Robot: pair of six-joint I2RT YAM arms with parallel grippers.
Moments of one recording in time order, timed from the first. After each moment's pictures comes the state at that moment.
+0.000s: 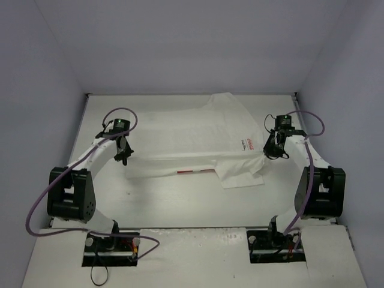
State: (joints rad) left arm -0.13 1.53 1.04 -0.63 -0.31 -0.61; right arm -0.06 1.53 1.00 -0.55 0.07 0.43
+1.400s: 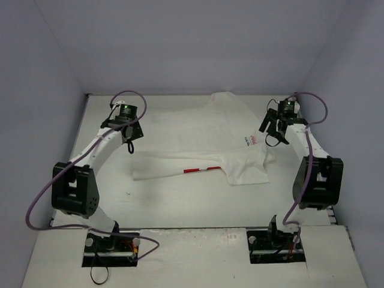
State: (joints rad) left arm -0.19 1.63 1.25 -0.58 -0.40 -0.50; right arm -0.07 1.69 1.22 -0.44 0.14 0.38
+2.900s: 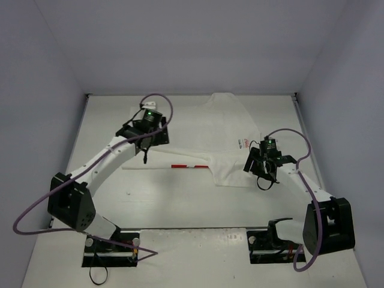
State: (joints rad) left arm -0.43 1.52 1.25 -0.61 -0.33 -0.47; right arm 0.17 1.22 0.64 -0.46 0.05 0.52
